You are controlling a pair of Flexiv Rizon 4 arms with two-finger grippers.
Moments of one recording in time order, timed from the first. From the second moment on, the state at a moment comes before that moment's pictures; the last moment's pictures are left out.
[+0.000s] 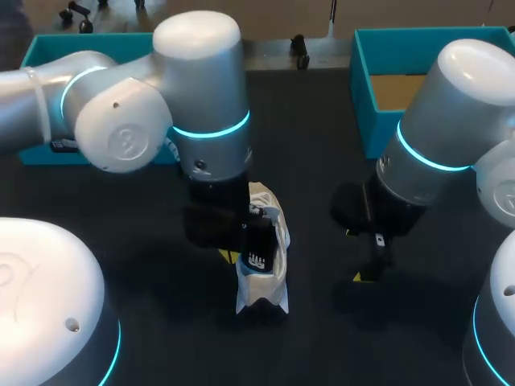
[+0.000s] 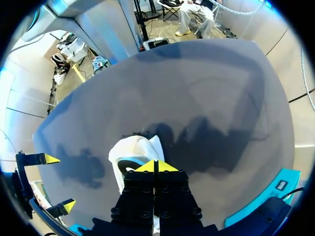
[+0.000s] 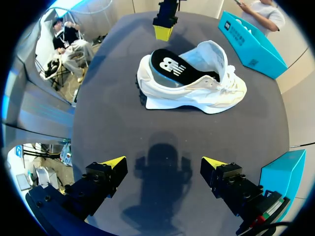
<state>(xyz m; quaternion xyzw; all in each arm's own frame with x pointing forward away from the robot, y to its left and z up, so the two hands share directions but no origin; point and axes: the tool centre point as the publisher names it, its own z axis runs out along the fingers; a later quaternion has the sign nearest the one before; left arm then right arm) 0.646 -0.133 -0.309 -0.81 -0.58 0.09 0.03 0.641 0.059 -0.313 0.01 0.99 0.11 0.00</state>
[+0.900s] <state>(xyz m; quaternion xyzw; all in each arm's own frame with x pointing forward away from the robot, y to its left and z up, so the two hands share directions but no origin) 0.650 -0.153 -0.343 -0.81 -0.57 0.11 0.02 0.641 0.059 -0.313 0.01 0.99 0.11 0.00</state>
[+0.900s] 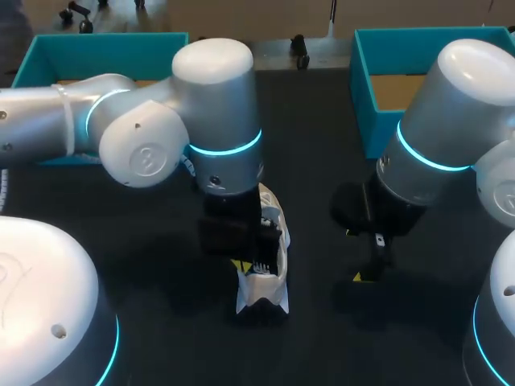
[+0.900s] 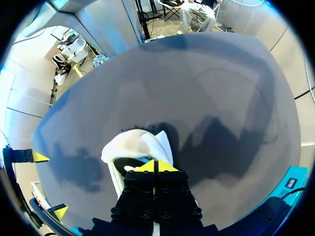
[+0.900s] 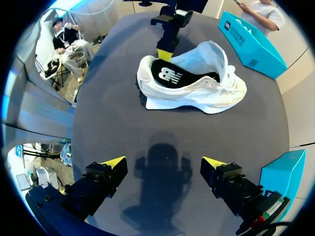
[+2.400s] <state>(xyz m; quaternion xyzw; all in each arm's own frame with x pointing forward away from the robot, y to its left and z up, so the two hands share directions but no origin) 0.654 -0.153 -0.385 -0.78 -0.62 0.06 0.05 0.641 0.059 -0.313 0.01 0.99 0.11 0.00</state>
